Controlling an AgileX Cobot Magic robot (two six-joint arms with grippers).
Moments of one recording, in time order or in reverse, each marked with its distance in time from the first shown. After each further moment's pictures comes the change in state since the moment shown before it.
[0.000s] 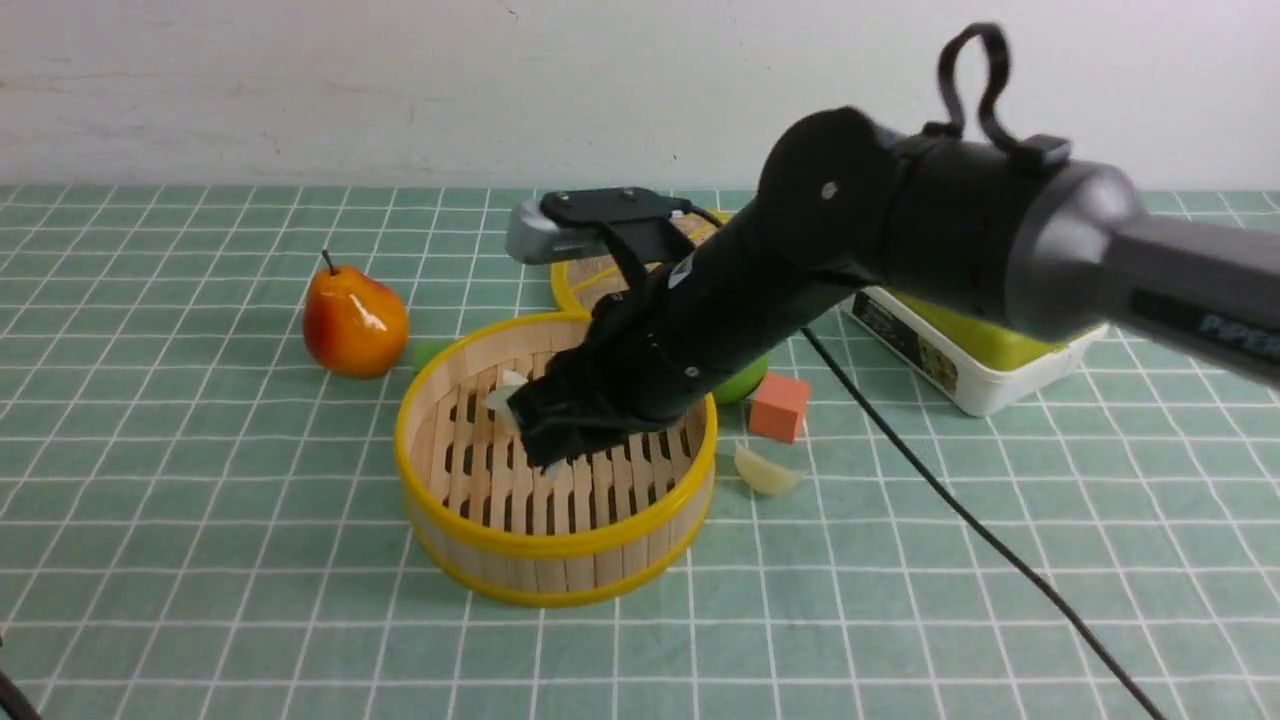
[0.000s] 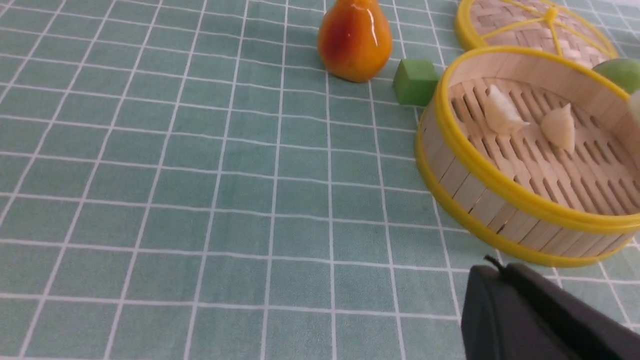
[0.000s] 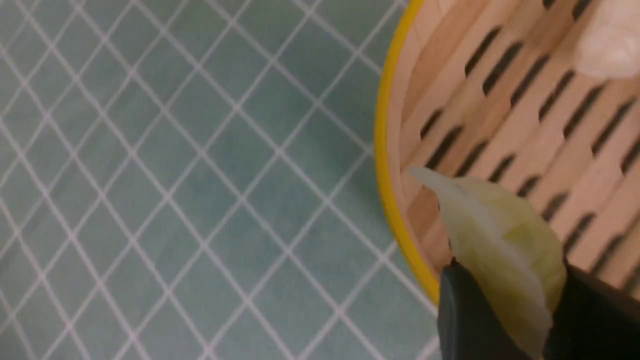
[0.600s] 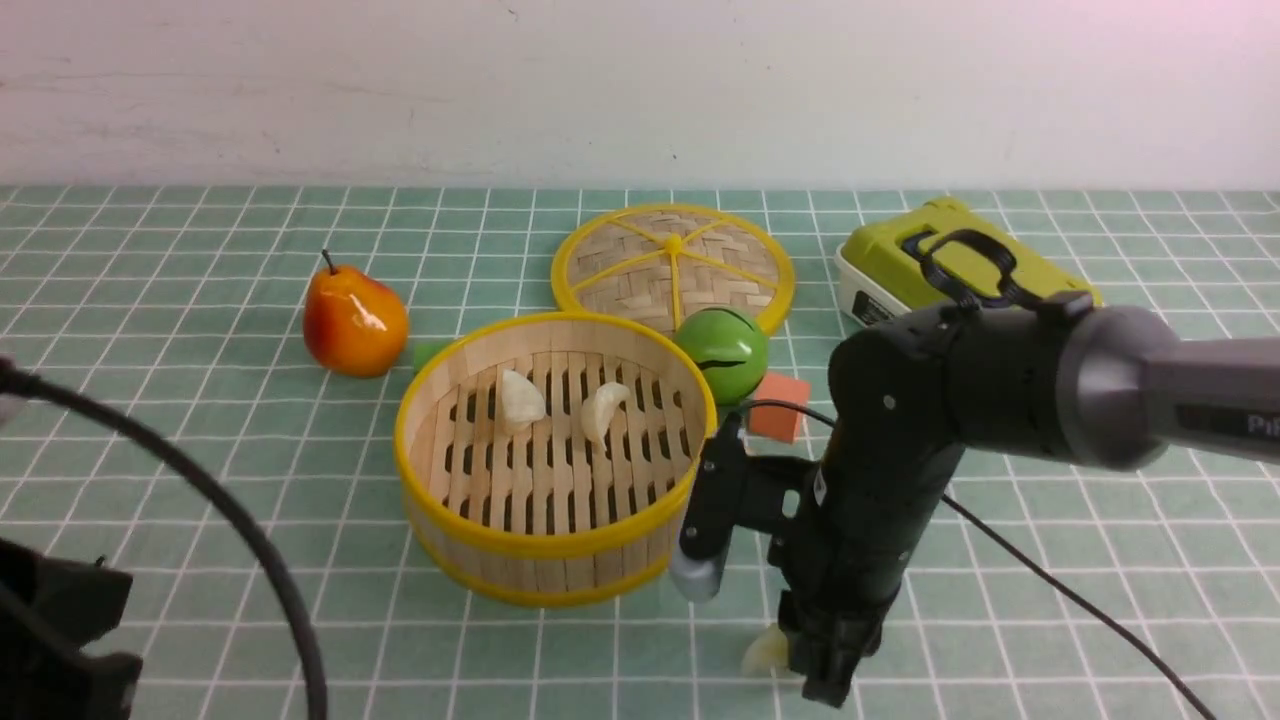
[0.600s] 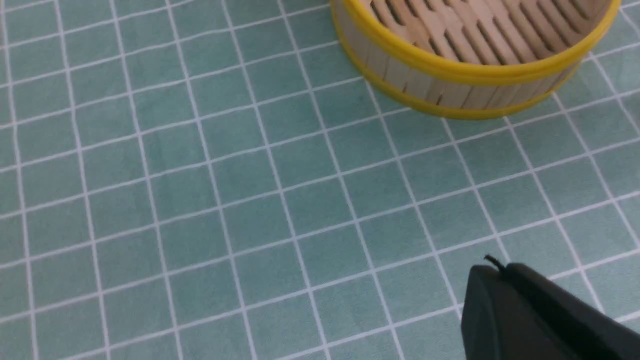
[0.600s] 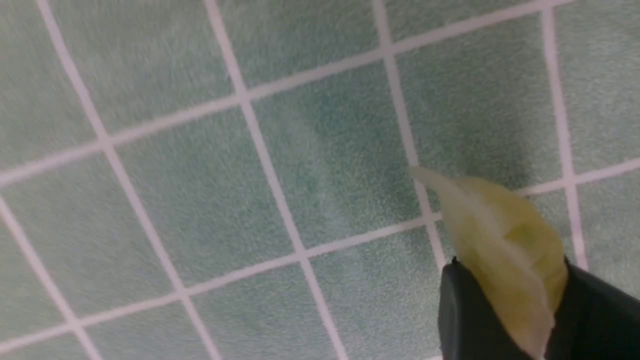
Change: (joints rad) right arm -0.058 -0.090 0.353 -0.453 0.207 -0.412; left arm 0.000 0.347 -0.312 -0.322 0.250 0.520
